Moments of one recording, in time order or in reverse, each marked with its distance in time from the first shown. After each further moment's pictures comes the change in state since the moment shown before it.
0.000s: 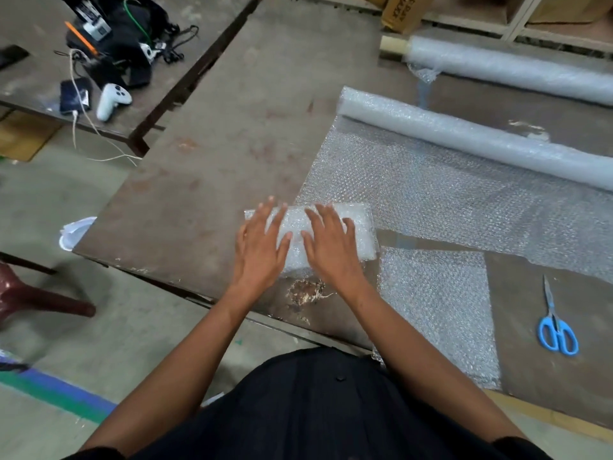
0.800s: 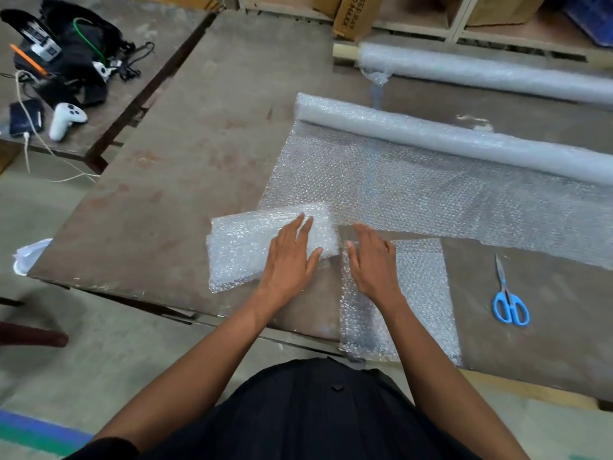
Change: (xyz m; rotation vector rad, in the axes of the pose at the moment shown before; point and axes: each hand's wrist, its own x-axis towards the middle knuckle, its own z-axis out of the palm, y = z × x) left_hand -0.004 0.104 0.047 -0.110 -0.145 0.211; right_hand -0.072 0.135 -0.040 0.019 0.078 0.260
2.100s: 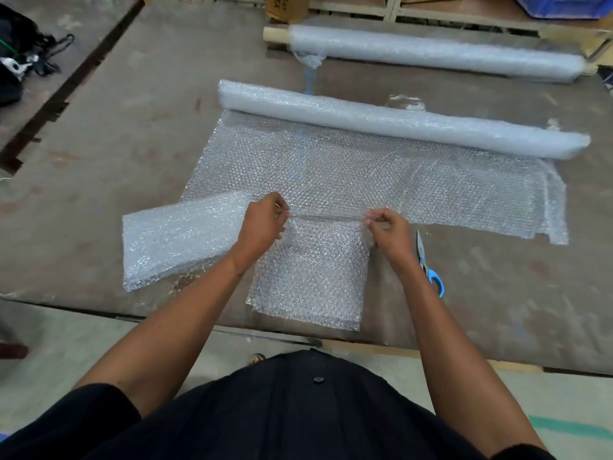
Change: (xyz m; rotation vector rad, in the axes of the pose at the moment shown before) left_hand 0.088 0.116 0.045 -0.410 -0.101 -0.243; right_hand 0.004 0.195 -0.109 0.784 0.033 0.400
